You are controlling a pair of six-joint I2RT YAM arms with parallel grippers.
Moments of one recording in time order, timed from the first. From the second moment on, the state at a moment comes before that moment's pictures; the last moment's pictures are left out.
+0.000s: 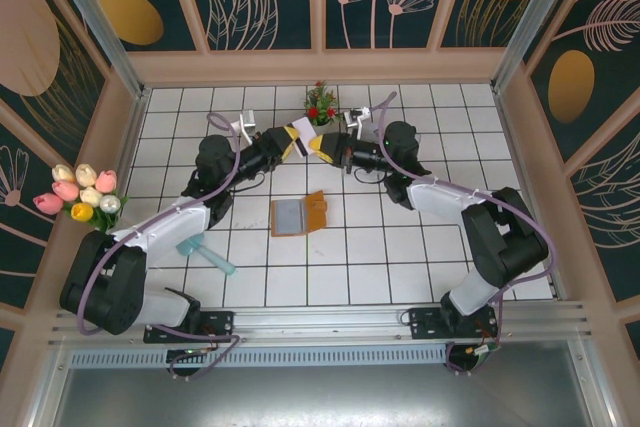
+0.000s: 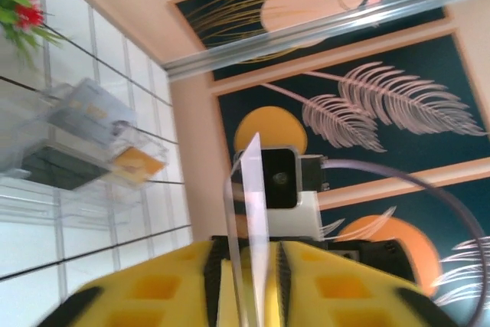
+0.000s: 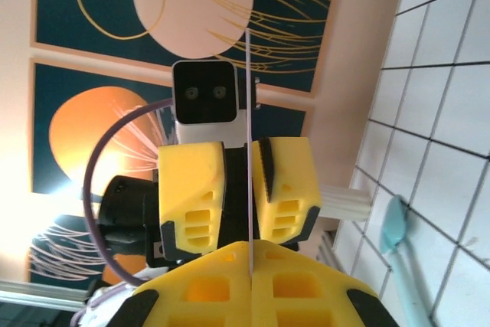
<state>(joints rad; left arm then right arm) -0.43 1.38 0.72 0.62 0.51 -1.30 0.52 1.61 0.86 0.79 -0.85 1.37</state>
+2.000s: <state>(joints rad) -0.43 1.45 0.83 -0.09 0.28 -0.95 0.22 1.99 1.72 -0.83 -0.41 -0.97</state>
